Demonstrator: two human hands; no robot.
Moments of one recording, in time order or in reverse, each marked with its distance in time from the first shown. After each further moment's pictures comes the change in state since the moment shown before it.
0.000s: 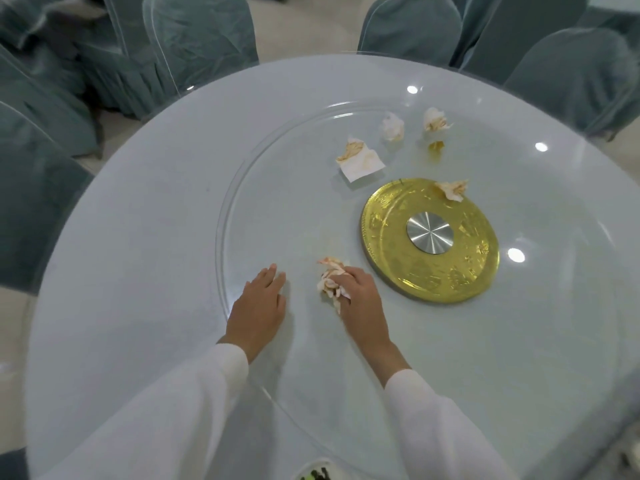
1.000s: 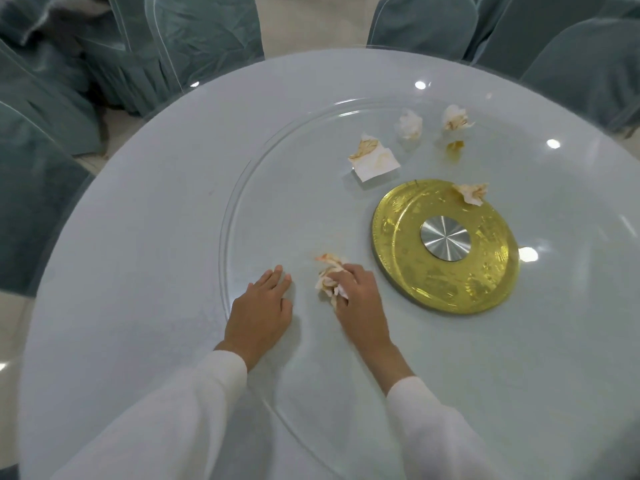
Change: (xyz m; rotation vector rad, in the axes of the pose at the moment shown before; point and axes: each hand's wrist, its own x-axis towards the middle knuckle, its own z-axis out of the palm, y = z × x) left_hand 0.018 -0.013 -0.006 0.082 0.026 0.018; right_hand 0.028 -0.007 0.025 -0.018 0.059 -0.068
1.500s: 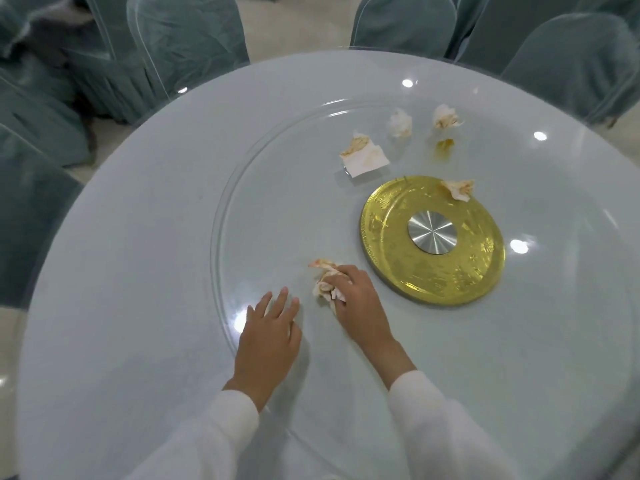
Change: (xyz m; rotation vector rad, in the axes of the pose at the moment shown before) left_hand -0.043 0.031 0.028 0.044 0.048 0.065; right_hand -0.012 0.009 -0.024 -0.041 -0.085 -0.047
